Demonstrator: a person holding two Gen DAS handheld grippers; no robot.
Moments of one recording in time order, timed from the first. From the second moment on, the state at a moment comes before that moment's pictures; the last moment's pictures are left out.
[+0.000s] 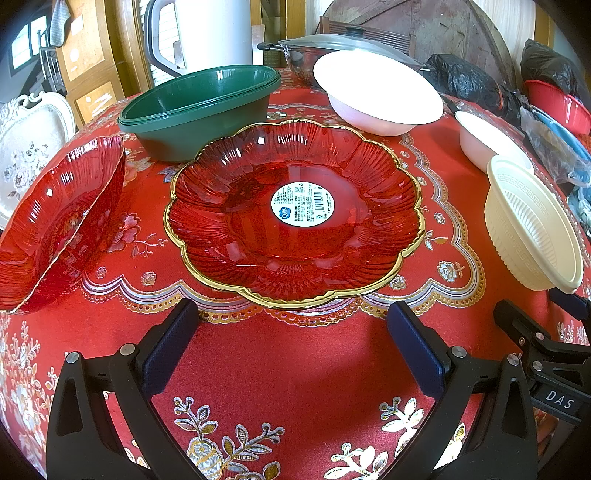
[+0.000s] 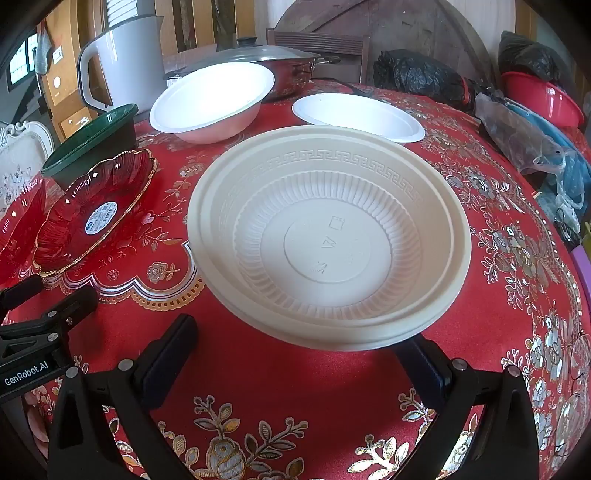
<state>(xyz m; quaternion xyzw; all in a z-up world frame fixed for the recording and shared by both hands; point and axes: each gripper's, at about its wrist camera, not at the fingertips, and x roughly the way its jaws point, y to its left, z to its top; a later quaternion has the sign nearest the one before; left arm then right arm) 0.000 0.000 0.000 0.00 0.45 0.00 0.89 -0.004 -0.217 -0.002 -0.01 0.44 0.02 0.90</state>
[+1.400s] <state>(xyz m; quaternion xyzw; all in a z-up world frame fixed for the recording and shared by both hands) -0.023 0.017 0.016 -0.02 0.44 0.00 0.90 -0.029 -0.210 0.017 0.01 0.42 0.05 0.90</state>
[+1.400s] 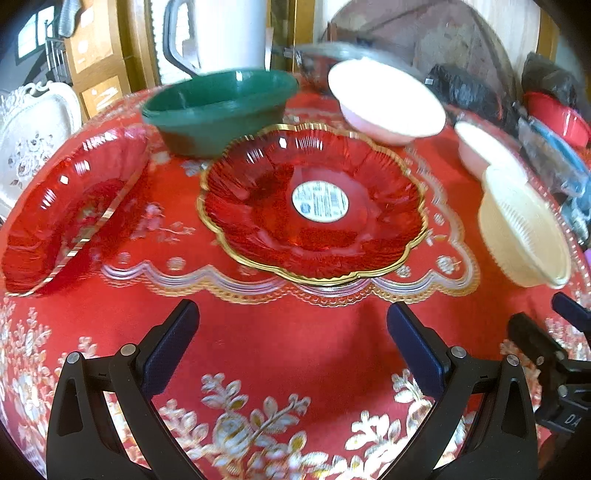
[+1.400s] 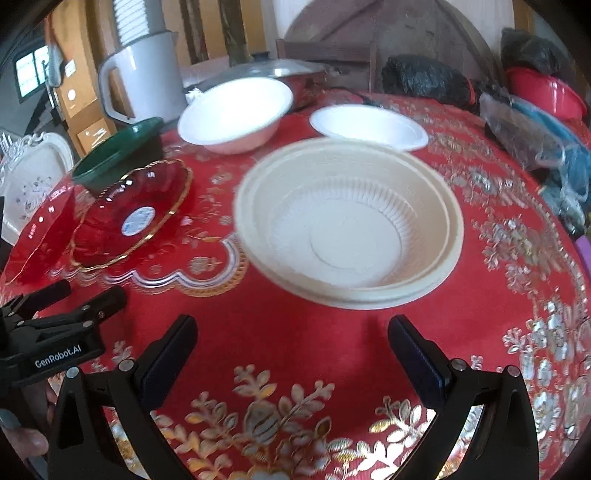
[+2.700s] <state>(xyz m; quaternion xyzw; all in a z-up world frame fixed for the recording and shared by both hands) -0.001 0.284 0.054 -0.09 0.44 0.11 0.88 0.091 0.059 0.053 -0.08 0.49 0.27 0.82</state>
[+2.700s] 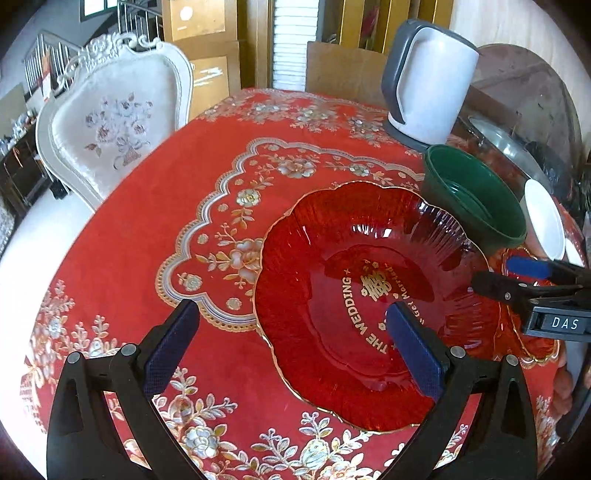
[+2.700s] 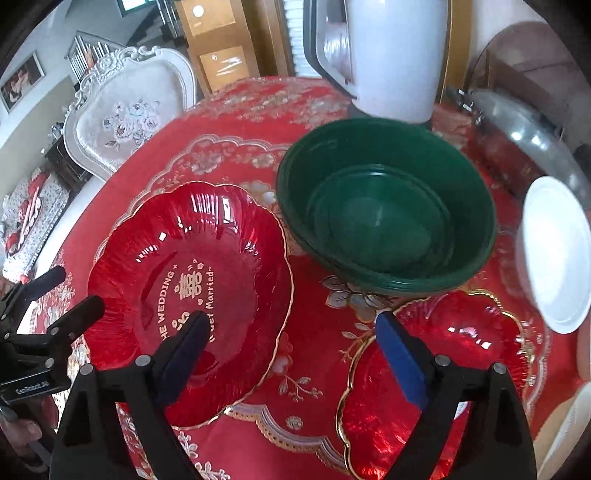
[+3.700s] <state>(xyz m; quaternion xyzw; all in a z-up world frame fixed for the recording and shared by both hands) 0.015 0.282 0.043 -0.05 0.44 0.14 0.89 0.096 0.069 0.034 -0.05 0.50 0.28 0.82</state>
